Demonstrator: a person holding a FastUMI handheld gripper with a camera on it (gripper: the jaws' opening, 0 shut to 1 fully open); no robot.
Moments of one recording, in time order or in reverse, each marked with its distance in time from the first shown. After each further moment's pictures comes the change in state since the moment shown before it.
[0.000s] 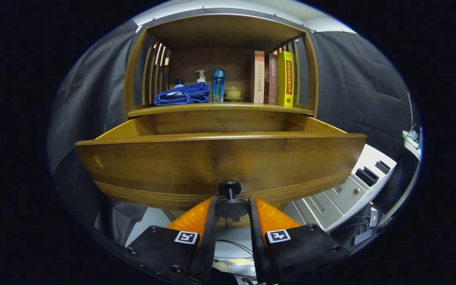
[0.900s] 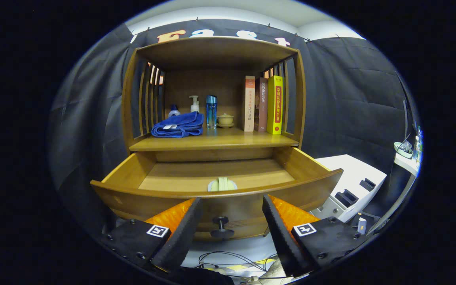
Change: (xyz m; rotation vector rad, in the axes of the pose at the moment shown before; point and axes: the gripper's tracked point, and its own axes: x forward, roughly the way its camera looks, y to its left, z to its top) arm -0.039 -0.023 0.108 0.051 -0.121 -0.040
